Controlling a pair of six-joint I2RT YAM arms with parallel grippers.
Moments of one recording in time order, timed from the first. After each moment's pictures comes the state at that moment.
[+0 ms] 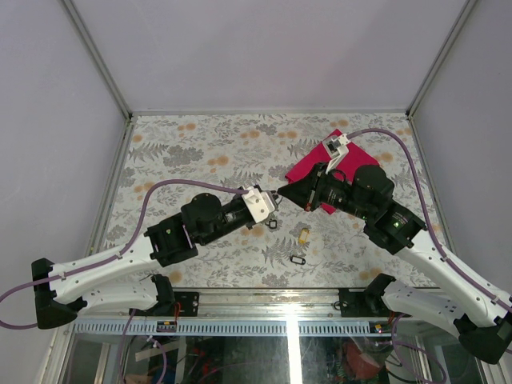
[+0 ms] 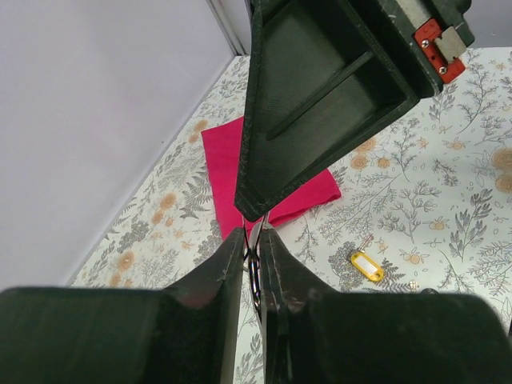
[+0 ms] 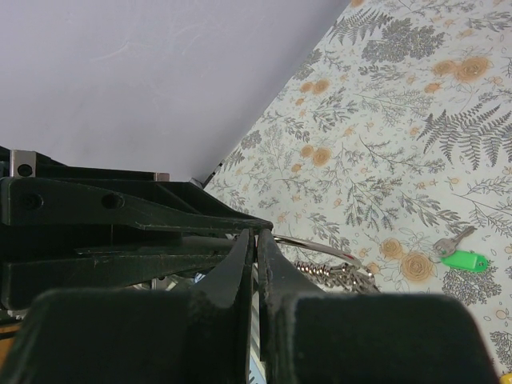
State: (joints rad) left arm -1.13 0.99 0.93 -0.01 -0.14 0.38; right arm 0.75 0.91 0.97 -0.18 -0.28 0.65
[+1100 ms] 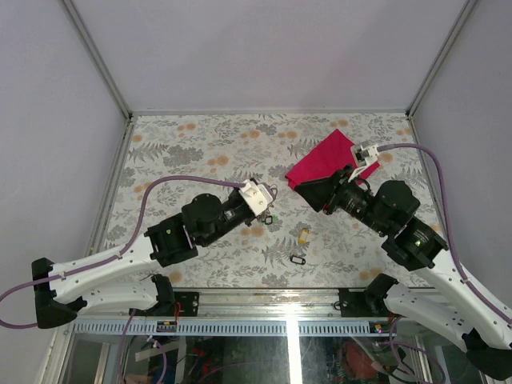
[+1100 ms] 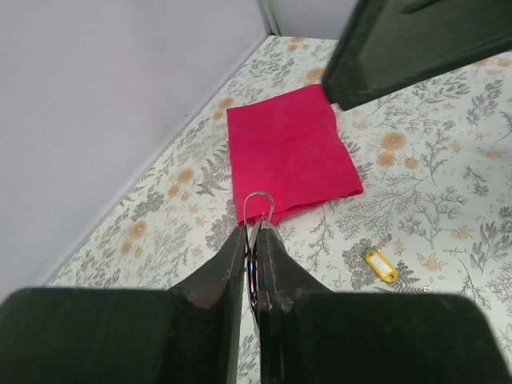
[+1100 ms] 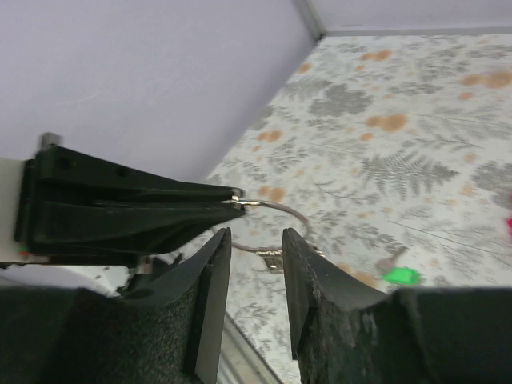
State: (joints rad) left arm -1.14 0.99 0.93 -0.02 -0.25 0.32; right arm 0.75 0.75 0.92 -0.18 -0.14 0.58
